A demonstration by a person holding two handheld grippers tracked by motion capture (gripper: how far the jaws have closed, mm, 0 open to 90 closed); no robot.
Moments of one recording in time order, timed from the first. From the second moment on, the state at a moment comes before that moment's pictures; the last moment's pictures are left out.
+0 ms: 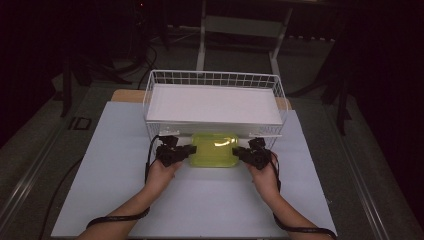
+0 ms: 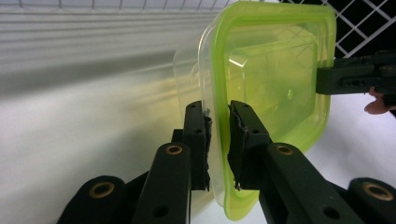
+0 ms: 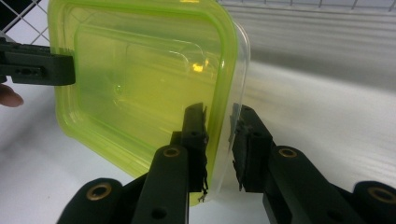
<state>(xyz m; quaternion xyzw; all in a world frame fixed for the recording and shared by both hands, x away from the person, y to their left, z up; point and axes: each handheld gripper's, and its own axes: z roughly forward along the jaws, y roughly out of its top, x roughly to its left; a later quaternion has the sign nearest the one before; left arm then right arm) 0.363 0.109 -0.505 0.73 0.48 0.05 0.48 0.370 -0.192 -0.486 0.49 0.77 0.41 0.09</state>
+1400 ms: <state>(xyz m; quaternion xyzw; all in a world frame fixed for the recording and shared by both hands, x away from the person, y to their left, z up) 0.324 0.141 -0.485 0.72 0.45 0.11 0.51 0.325 -0.167 -0.467 0.44 0.78 0.43 0.14</state>
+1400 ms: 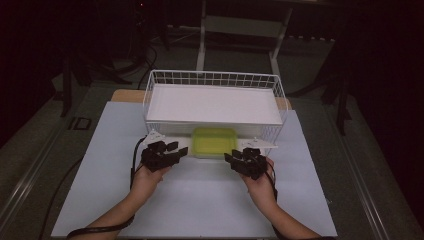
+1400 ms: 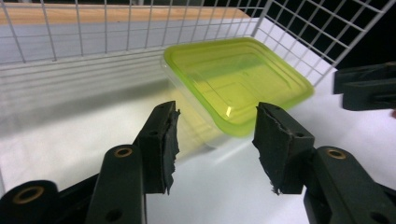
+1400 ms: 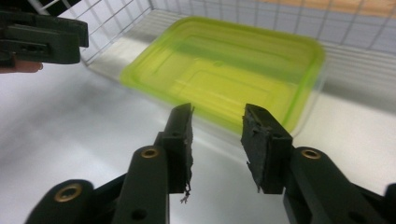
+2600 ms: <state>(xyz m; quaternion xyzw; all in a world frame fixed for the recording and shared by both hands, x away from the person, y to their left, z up) 0.295 0.151 -0.507 0.73 0.37 0.13 0.56 0.366 -0.117 -0.509 0.43 0.81 0.39 0.13</state>
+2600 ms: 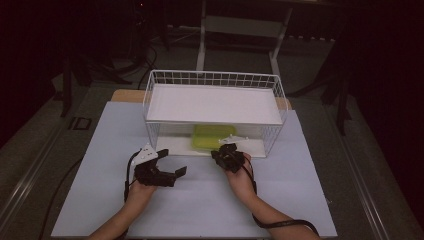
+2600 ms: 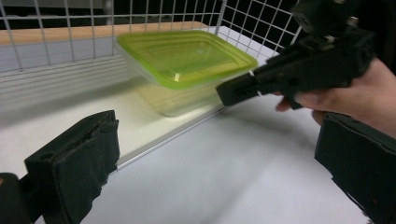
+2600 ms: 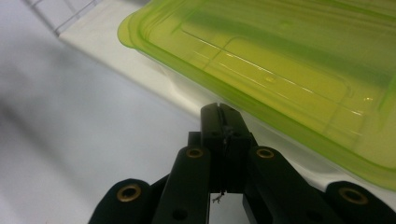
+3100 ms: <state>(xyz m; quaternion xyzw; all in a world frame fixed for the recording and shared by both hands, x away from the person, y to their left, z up) 0.295 0.149 -0.508 0.73 0.36 0.13 0.57 0.394 -0.116 -0.509 0.45 0.79 0.39 0.15</state>
